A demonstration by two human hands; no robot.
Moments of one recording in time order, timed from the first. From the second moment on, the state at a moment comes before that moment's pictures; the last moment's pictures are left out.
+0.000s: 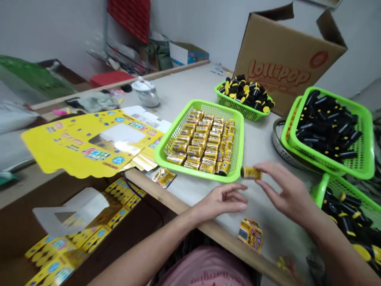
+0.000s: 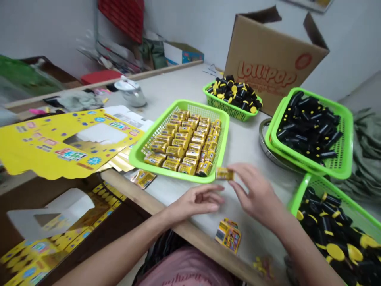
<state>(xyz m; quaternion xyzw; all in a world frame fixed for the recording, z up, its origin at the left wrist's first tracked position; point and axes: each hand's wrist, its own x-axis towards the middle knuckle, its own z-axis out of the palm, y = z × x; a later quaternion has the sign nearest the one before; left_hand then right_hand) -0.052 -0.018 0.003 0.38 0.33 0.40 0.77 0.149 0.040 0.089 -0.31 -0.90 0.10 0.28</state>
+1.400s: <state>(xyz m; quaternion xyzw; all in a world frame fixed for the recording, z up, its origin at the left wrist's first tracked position) -0.029 -0.032 0.009 0.50 0.53 0.33 0.60 0.196 -0.089 -0.007 -0.43 -0.89 0.00 0.16</state>
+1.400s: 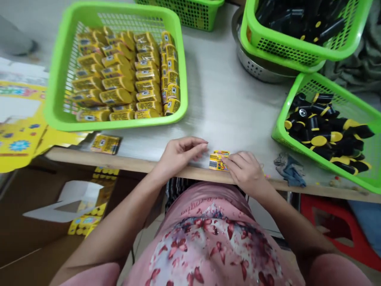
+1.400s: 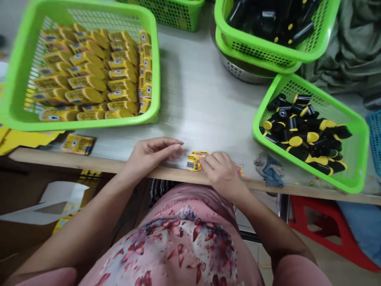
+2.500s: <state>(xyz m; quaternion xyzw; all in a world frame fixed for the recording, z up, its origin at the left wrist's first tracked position) 0.006 -0.022 0.001 0.36 0.45 0.35 0.74 0.350 0.066 0.053 -0.61 -0.76 -0.14 -0.16</state>
